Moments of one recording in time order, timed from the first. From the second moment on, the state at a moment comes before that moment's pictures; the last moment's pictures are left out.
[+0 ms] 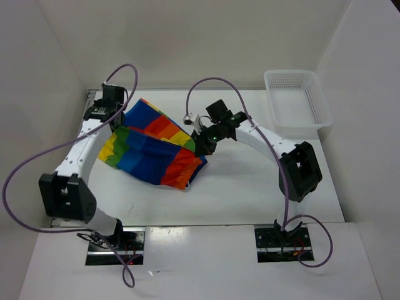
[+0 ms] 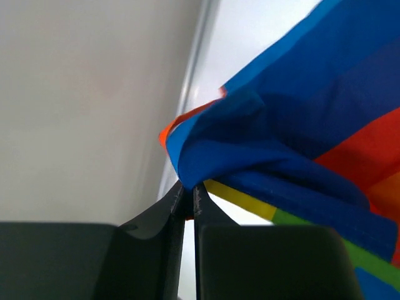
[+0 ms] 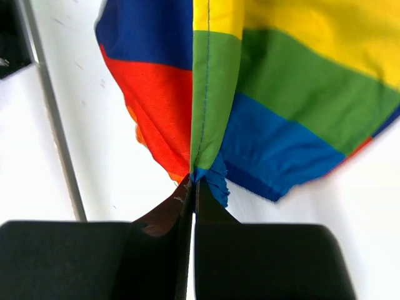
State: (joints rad) left arm -0.08 1.43 1.35 -0.74 -0.72 0.07; right arm 0.61 1.80 1.47 -0.65 -0.65 -0.37
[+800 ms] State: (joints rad) left arm -0.12 2.30 2.16 -0.70 -0.57 0.07; right arm 0.34 2.10 1.53 -0.56 -0.60 -0.15
